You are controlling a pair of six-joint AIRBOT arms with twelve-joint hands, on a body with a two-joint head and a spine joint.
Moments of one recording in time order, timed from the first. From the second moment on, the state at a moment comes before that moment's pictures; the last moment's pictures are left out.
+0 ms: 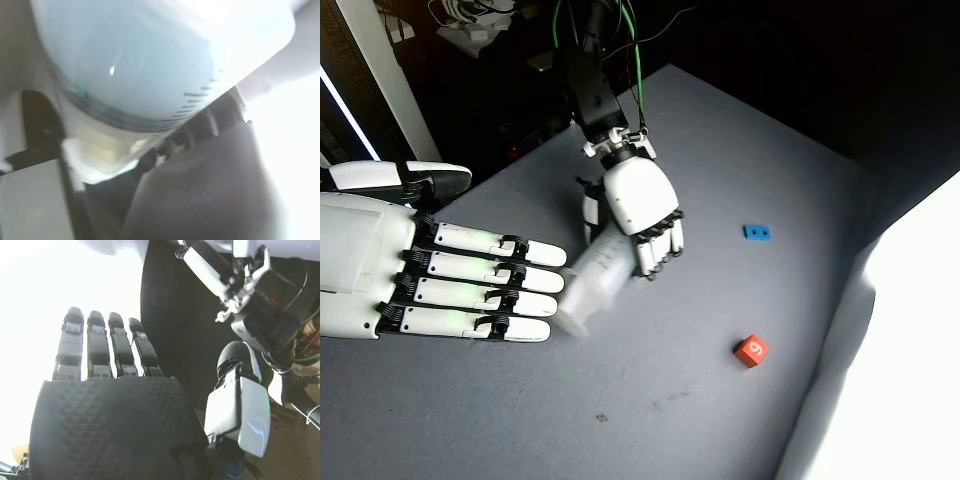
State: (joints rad) left arm 0.60 -1.19 1.00 -1.44 -0.61 2.15; right arm -0.48 -0.79 0.77 0.23 0.54 -1.08
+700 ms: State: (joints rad) left arm 0.39 -1.05 0.89 -1.64 -0.61 2.38; right arm -0.40 -0.88 0.85 0.27 0.47 -1.07
